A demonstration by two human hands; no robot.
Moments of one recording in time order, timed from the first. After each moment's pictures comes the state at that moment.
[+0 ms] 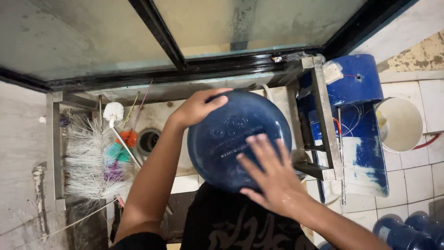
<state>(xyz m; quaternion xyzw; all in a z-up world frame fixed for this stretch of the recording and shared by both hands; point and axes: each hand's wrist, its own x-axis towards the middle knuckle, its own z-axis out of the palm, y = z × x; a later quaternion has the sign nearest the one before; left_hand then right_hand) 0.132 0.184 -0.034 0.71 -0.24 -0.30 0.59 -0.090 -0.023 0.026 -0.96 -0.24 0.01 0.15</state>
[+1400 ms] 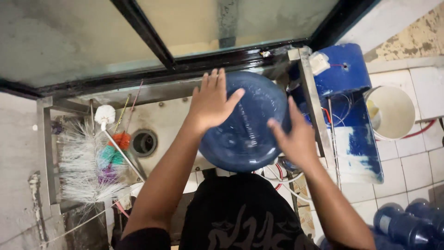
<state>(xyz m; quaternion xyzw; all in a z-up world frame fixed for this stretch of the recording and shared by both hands) 0.103 0.109 -0.033 0.93 -0.23 -0.10 0.27 -0.059 -0.089 -0.009 -0.91 0.14 -0.10 0.38</state>
